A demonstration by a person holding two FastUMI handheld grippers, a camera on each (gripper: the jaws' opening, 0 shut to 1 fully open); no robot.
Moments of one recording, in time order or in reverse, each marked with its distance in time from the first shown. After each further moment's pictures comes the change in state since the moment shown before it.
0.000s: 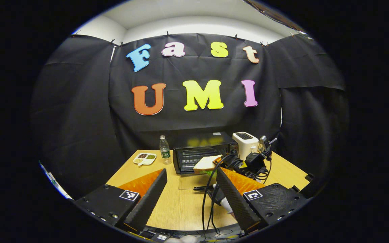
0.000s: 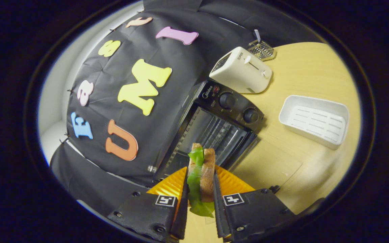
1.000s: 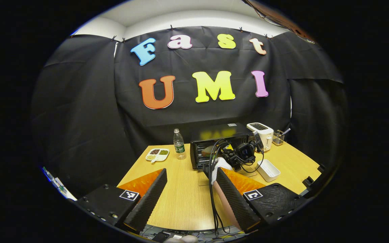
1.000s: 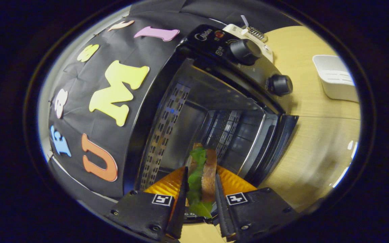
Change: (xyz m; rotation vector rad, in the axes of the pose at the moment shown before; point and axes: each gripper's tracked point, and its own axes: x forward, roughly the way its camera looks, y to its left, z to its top) left arm 0.019 0.064 -0.013 0.039 0.064 0.058; right arm 0.141 -0.006 -0.011 0.062 -0.115 -0.136
